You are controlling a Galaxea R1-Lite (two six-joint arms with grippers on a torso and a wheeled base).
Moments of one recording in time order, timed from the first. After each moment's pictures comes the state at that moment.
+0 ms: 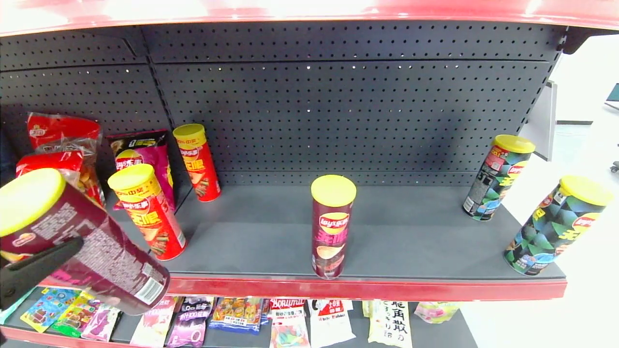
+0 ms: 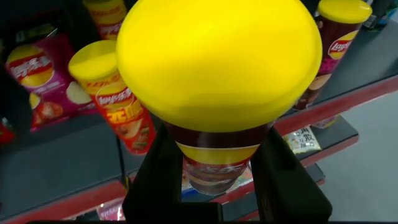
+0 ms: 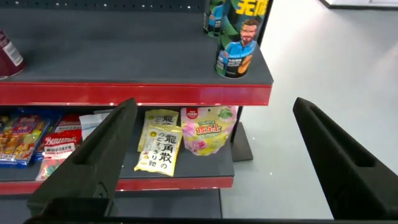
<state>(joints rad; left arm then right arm) -0.01 0.82 -0.49 -0.15 -0.37 0.12 0.00 0.00 -0.11 0.18 -0.08 -0.06</state>
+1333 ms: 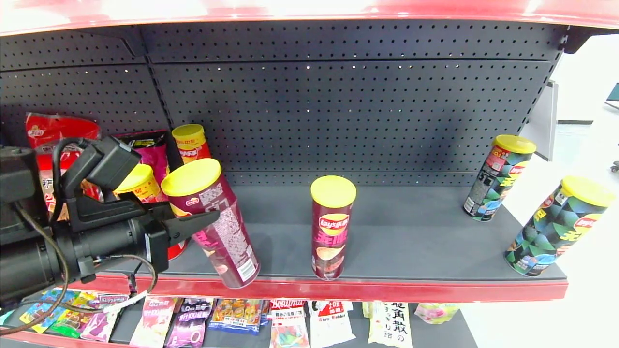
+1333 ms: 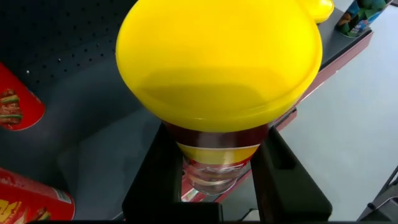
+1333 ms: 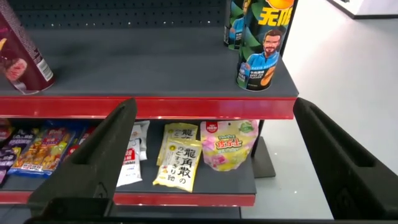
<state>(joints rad) -0.32 1.34 -0.55 -0.51 -0.39 0.06 0.00 0.00 0.00 0.01 -0.01 0.00</state>
